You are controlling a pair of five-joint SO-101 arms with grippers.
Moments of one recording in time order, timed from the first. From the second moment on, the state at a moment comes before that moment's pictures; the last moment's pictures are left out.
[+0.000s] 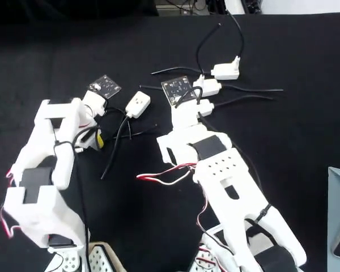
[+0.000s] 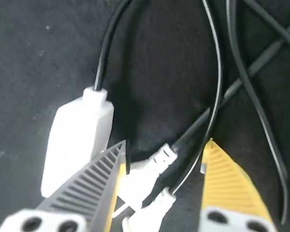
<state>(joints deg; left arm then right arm) -9.1 11.9 20.5 53.3 -46.3 -24.4 -30.7 47.7 53.3 -4.5</state>
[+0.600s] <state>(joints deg) -4.5 11.8 16.5 69.9 -46.0 -24.4 -30.7 47.7 53.3 -4.5</state>
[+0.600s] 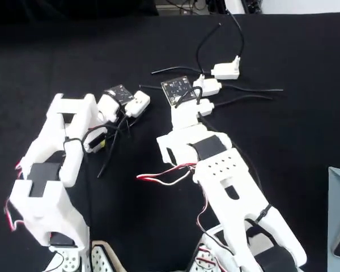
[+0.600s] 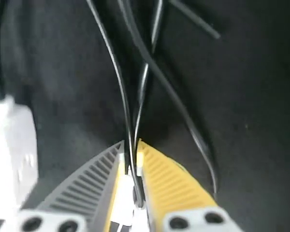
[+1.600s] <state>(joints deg) 13.1 5.1 -6.5 93.8 16.9 -1.8 -47.9 50.9 54.7 1.4</state>
